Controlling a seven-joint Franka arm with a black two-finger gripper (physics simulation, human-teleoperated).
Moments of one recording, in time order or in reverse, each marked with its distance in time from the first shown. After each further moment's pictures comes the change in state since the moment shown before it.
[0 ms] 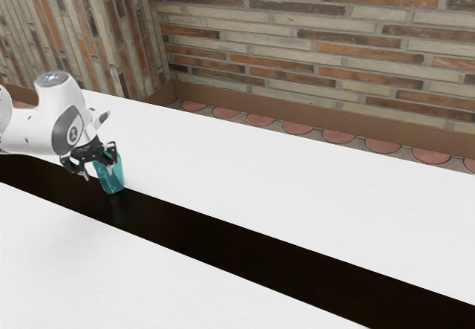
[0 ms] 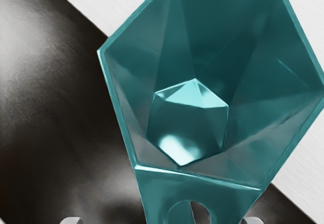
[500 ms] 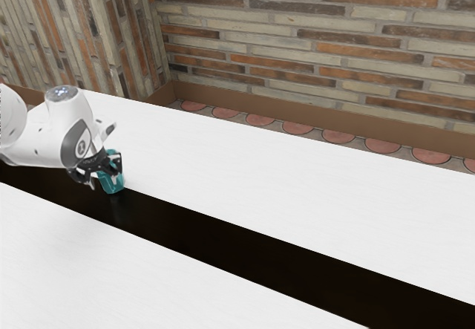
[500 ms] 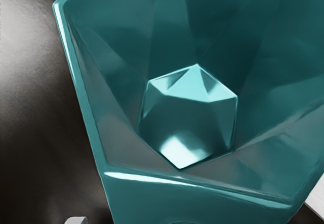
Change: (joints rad) arm -0.003 0.074 -0.005 -0.003 -0.008 0.069 -0.010
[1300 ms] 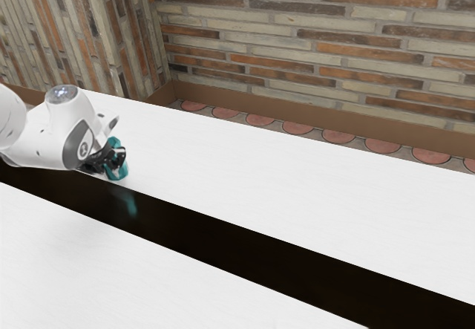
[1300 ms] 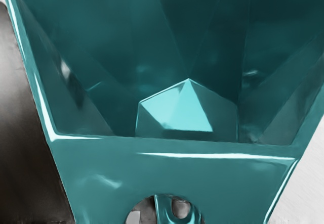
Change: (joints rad) arm -0.020 -0.037 -0.011 -0.037 0.010 0.119 -0.042
